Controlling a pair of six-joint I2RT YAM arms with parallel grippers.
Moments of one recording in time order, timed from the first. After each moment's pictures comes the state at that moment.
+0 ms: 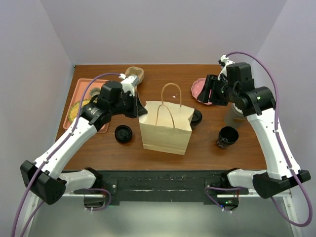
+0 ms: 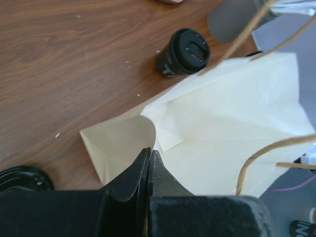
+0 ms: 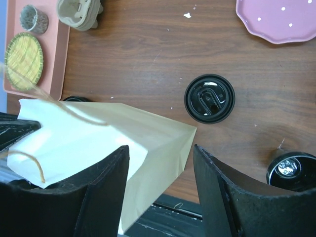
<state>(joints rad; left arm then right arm) -0.53 1.20 1.20 -0.59 0.30 -0.40 0.34 1.27 1.67 -1.10 -0.07 0.43</state>
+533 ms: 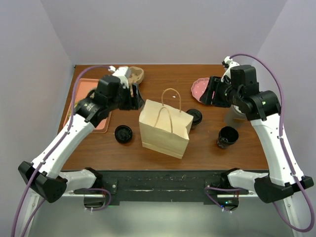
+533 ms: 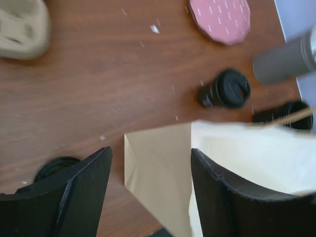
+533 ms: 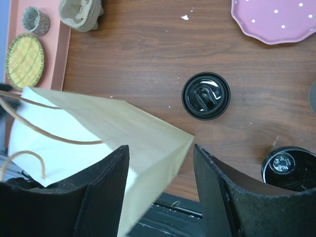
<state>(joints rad) -0.53 1.21 1.29 -0.66 0.06 -0.44 0.34 1.22 1.67 -1.12 -0.06 0.42</state>
